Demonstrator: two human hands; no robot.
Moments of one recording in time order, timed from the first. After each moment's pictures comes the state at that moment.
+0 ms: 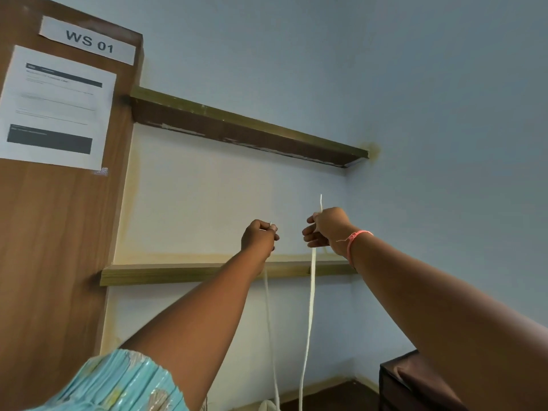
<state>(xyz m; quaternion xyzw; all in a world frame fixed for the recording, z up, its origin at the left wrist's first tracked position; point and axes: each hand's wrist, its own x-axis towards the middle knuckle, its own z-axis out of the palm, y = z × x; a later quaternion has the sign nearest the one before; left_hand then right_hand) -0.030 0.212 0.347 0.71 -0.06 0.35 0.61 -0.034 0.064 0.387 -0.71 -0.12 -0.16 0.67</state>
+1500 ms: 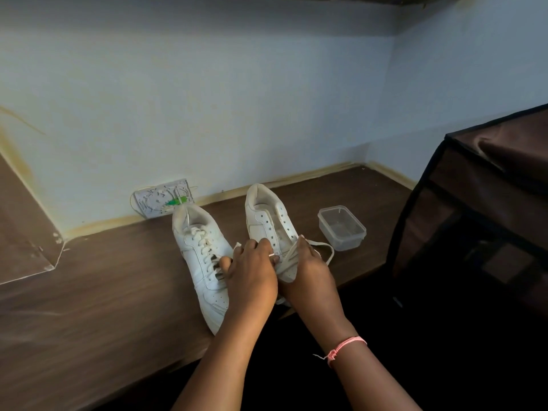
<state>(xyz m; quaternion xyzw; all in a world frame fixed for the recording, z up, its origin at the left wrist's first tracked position) 0.055 0.190 -0.105 0.96 0.12 0.18 0.16 0.063 0.084 -0.117 -0.92 -0.11 -0.09 0.37</state>
